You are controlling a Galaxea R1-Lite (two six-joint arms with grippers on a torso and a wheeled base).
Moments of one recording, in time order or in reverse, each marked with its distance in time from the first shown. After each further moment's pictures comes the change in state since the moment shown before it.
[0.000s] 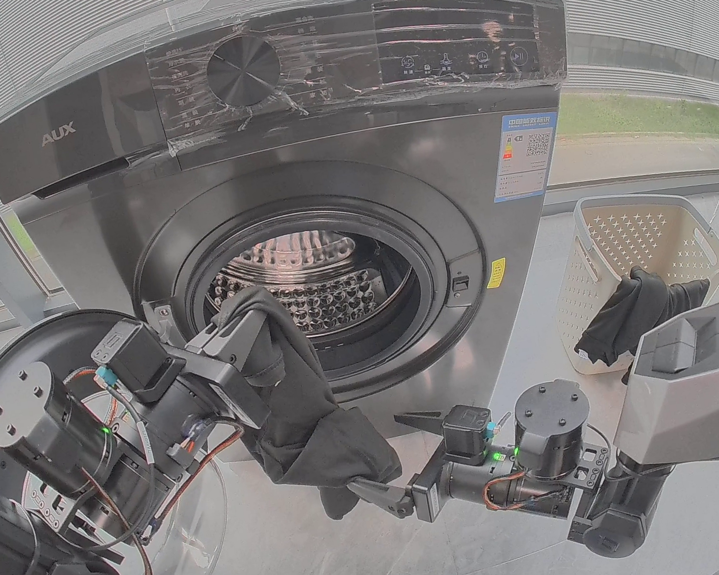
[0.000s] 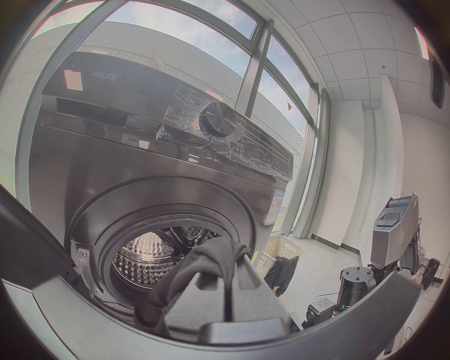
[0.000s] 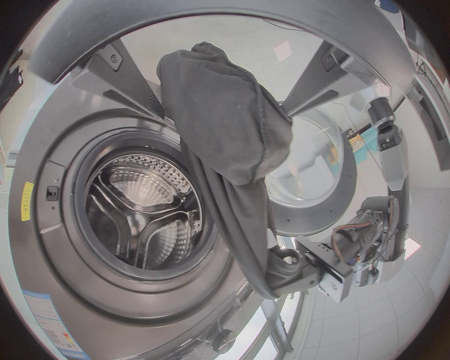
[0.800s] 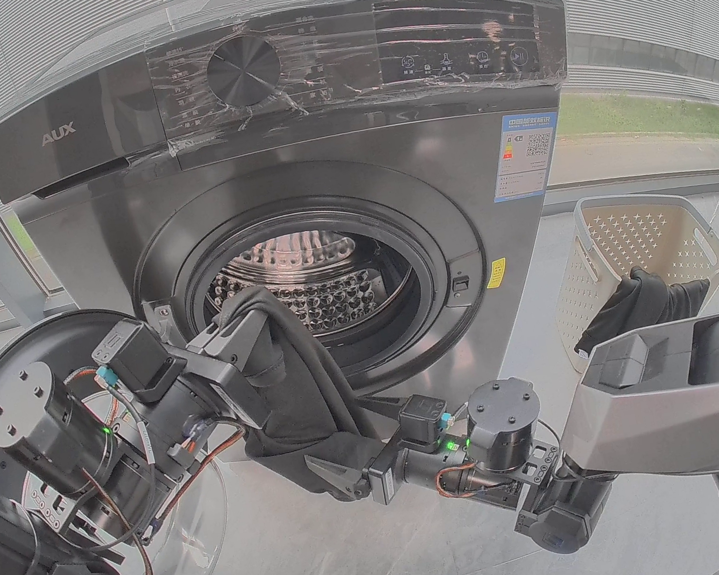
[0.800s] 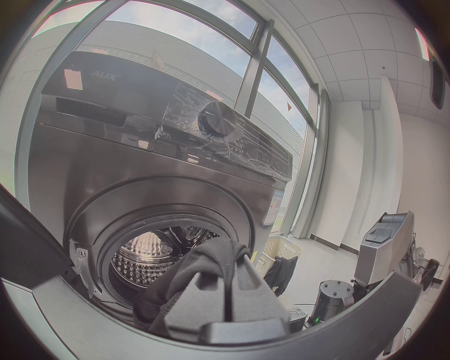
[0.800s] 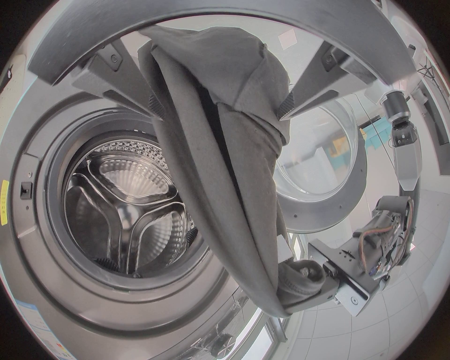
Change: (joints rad) left arm -0.004 0.000 -0.001 0.000 0.000 -0.003; right arm 0.006 0.134 -0.237 0.003 0.022 0.003
